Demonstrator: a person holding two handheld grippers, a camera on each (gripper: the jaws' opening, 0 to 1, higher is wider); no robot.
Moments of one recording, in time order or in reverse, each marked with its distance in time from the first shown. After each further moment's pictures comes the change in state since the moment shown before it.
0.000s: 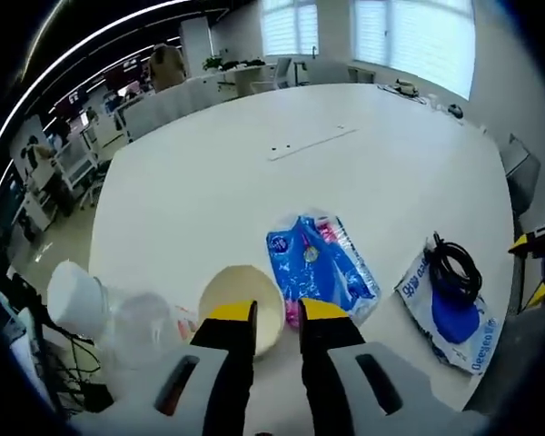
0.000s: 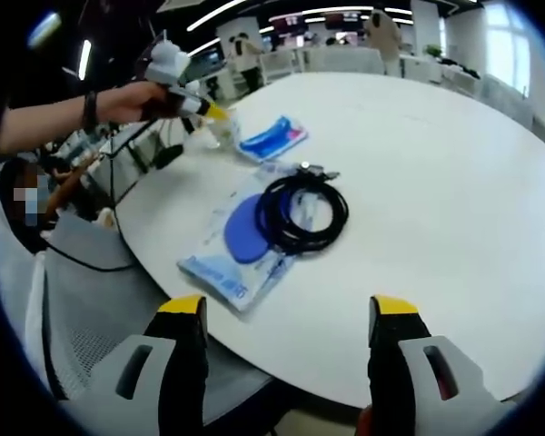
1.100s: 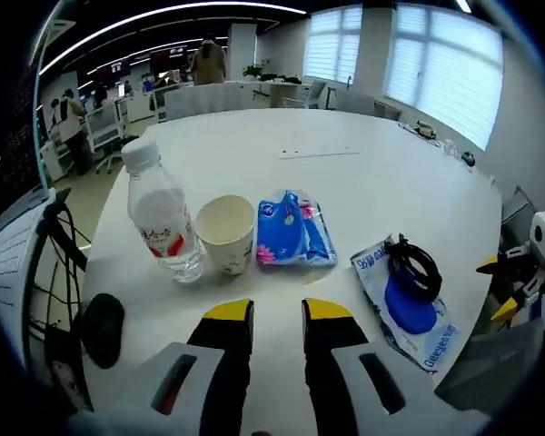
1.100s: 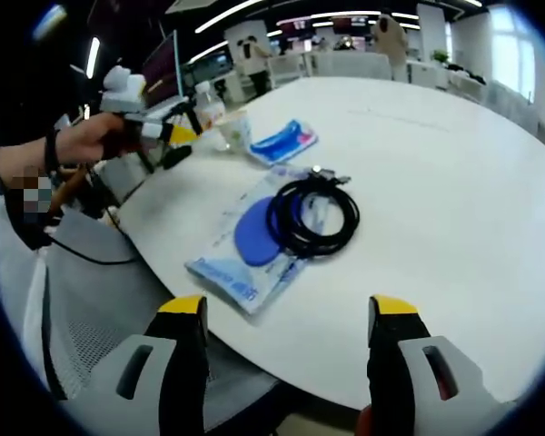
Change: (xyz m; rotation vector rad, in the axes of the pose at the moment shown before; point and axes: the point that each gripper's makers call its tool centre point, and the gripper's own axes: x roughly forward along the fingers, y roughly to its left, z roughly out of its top) left arm -0.075 -0.048 -0.063 -0.274 -0.083 0.019; right arm 0.001 0.011 0.001 -0.024 -0.019 0.026
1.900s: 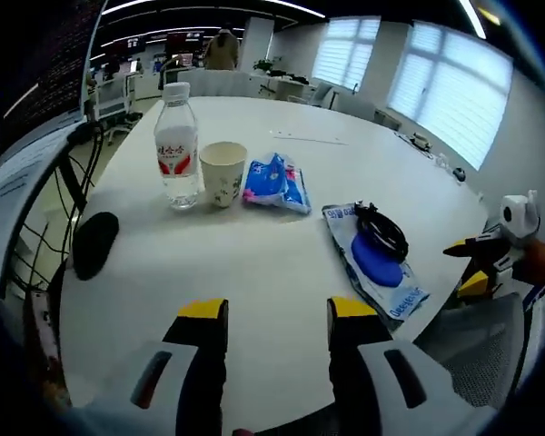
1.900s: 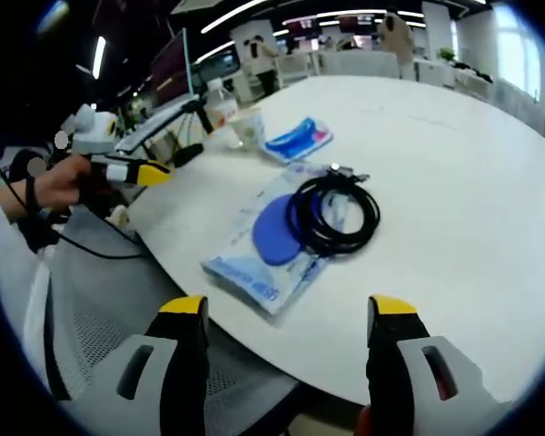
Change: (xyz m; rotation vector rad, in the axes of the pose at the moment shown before) left arm -0.051 -0.021 -0.072 -0.094 0.010 -0.048; right arm 0.005 0.020 0.000 -0.002 -0.001 0.042
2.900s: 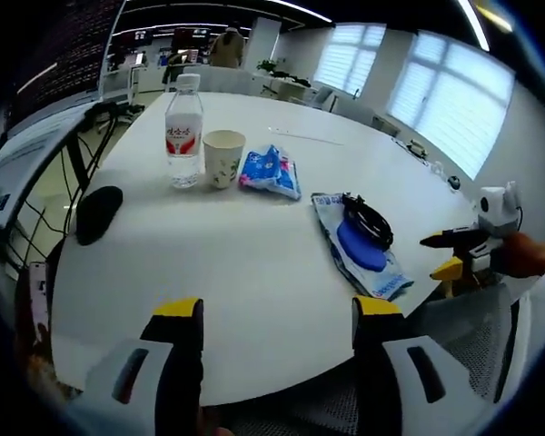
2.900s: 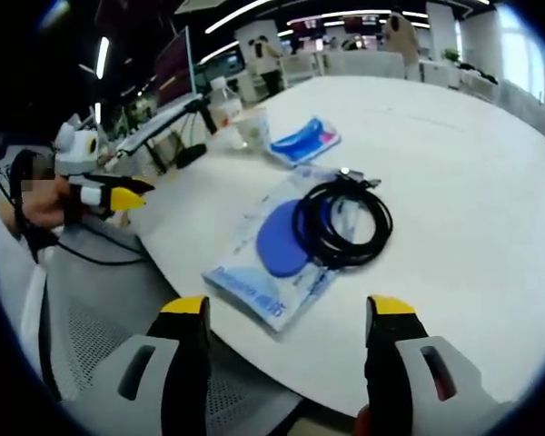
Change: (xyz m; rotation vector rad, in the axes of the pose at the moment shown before) left arm -0.018 -0.006 -0.028 -0.063 -0.003 -0.017; right arm 0.018 0.004 0.010 -0.011 -0.001 0.024
